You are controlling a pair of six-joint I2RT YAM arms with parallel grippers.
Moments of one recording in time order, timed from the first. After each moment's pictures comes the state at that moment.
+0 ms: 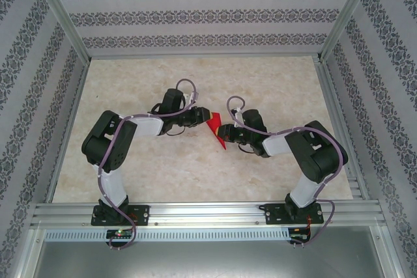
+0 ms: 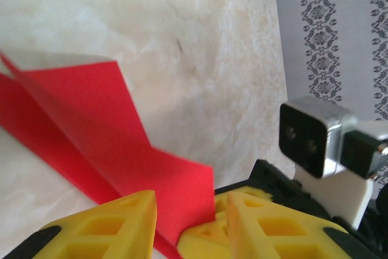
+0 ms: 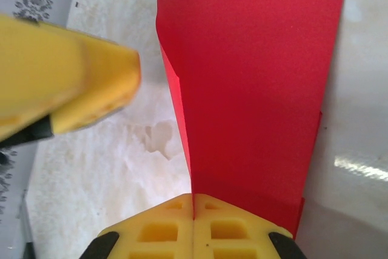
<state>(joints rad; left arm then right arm) -0.47 1.88 0.96 0.31 0.68 -0.82 0.49 1.72 0.56 0.58 -0.50 0.71</state>
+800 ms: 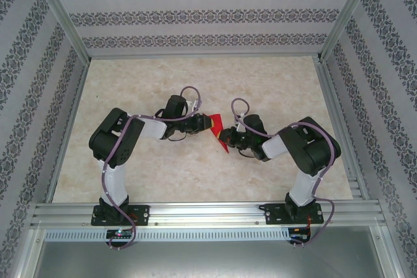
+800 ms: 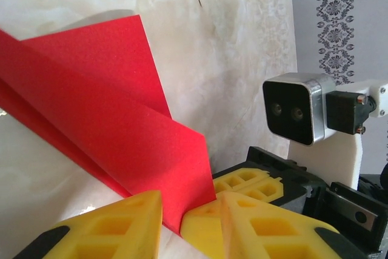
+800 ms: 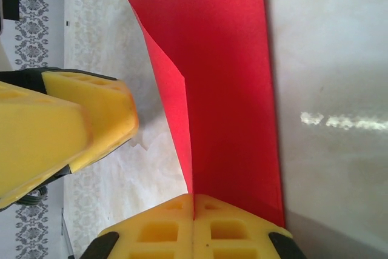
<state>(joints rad) -0.49 1.96 0.94 0.37 0.73 -0.81 0.47 1.80 0.51 0.69 -0.53 0.91</state>
